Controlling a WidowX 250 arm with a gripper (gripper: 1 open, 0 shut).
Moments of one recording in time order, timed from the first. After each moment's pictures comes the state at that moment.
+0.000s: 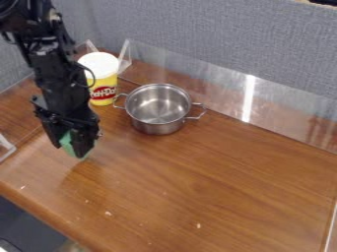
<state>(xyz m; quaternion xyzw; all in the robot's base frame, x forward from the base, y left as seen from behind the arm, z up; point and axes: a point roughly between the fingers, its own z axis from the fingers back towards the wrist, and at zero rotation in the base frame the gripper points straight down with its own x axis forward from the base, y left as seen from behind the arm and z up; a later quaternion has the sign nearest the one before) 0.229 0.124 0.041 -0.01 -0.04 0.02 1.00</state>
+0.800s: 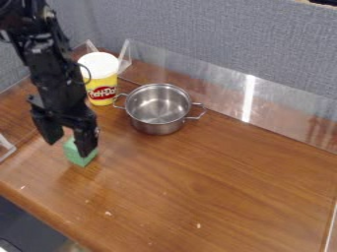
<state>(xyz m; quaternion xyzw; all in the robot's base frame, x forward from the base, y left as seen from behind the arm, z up) 0.229 0.127 0.053 -0.01 -0.05 0.03 1.00</state>
